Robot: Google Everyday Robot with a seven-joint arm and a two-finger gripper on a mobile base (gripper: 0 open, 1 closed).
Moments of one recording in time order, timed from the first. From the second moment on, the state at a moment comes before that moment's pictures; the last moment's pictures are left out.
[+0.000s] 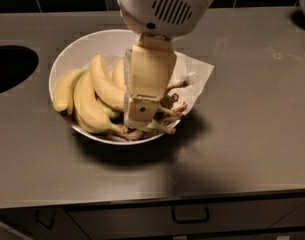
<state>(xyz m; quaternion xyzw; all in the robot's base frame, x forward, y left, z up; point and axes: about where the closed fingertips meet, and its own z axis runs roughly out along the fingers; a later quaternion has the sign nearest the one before) 0.397 0.021 1.046 -0.72 0.65 0.02 0.23</state>
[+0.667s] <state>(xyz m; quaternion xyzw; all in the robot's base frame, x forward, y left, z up) 0.393 0.021 1.050 -0.72 0.65 0.02 0.24</state>
